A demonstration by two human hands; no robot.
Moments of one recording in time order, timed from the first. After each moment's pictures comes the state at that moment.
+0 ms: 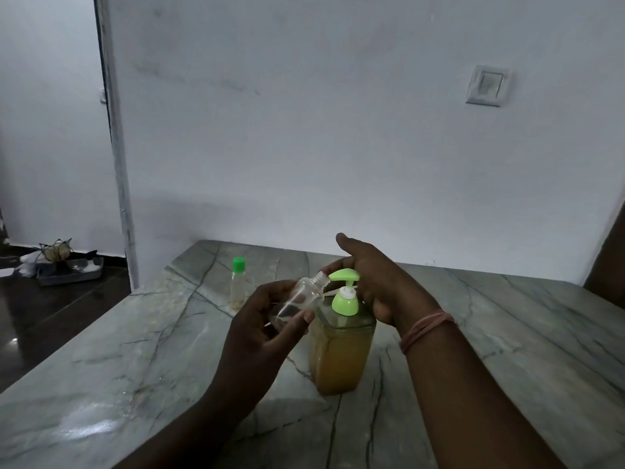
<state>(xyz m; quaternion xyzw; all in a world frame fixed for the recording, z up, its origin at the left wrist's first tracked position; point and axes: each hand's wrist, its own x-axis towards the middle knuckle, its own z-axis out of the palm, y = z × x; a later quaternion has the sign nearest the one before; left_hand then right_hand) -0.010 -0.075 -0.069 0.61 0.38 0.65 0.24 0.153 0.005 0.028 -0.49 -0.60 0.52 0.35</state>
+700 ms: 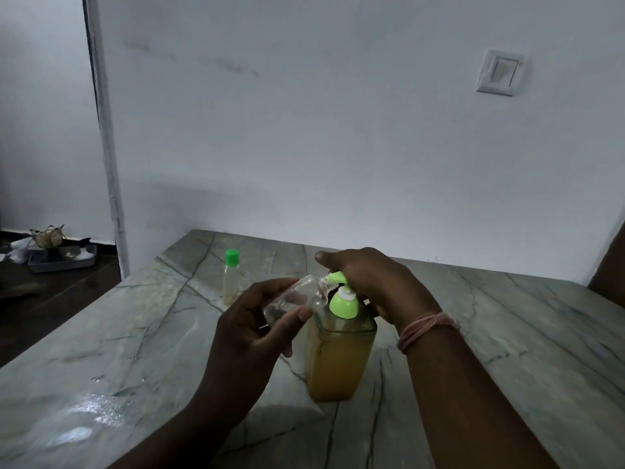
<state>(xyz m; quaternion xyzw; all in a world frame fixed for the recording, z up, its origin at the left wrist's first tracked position) -0.011 -0.068 -0.071 0.59 0.38 0.67 0.25 0.140 0.017 0.030 -0.60 -0.67 0.33 0.28</state>
